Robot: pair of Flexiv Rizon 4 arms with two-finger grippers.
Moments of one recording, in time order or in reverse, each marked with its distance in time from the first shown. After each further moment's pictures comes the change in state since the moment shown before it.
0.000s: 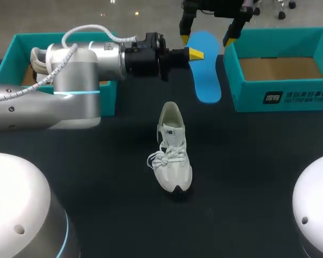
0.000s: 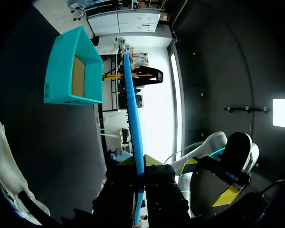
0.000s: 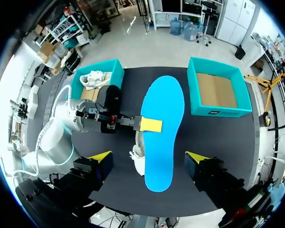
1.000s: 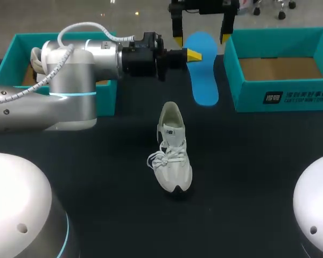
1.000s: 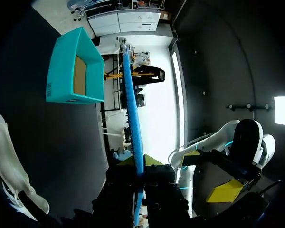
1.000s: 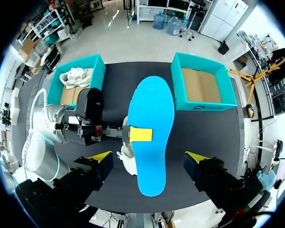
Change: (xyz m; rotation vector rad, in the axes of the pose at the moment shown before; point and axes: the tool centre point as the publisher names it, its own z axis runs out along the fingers) left arm 0.004 0.008 -0.006 -0.007 -0.029 0.011; right arm 0.003 0.010 0.010 0.065 -0.188 0.059
